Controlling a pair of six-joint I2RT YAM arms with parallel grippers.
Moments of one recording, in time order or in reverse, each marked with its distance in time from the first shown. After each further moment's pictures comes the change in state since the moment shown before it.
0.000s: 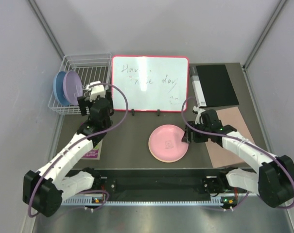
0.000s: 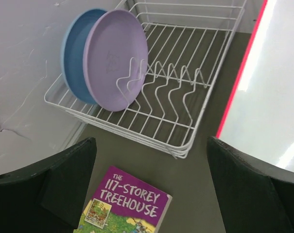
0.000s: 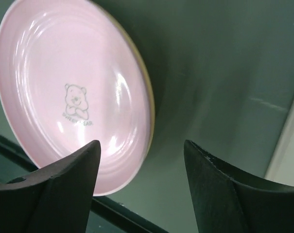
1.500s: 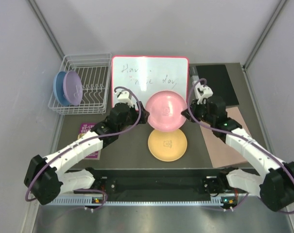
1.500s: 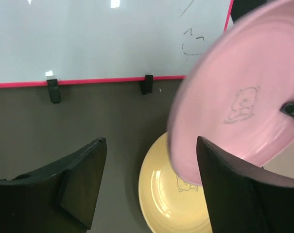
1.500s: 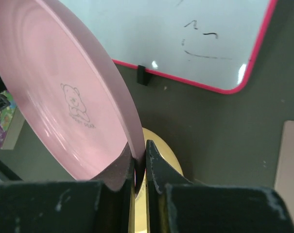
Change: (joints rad) left arm -0.206 0.132 0.024 -0.092 0.745 -0.534; right arm 0.004 -0.003 0.174 0.312 0.030 0.056
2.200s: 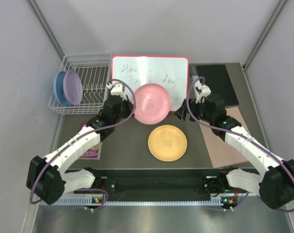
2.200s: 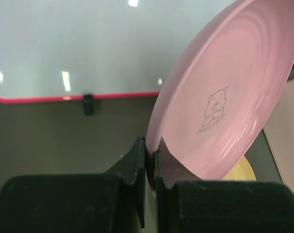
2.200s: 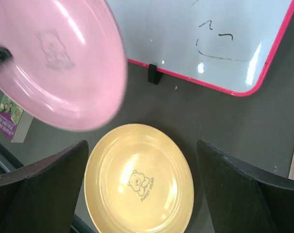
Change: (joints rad) left arm 0.144 0.011 0.078 -0.046 -0.008 0.098; right arm 0.000 -0.029 0.016 -0.049 -0.004 -0.010
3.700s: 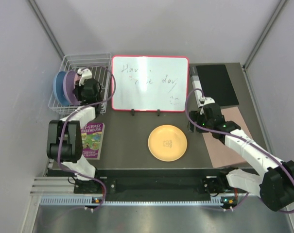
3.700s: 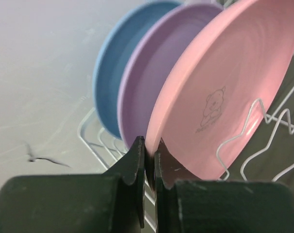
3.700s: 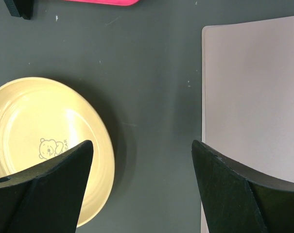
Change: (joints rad) left arm 0.512 0.472 0.102 0.537 -0.658 0.665; right arm 0.000 -0.018 -0.074 -0.282 0.315 -0.063
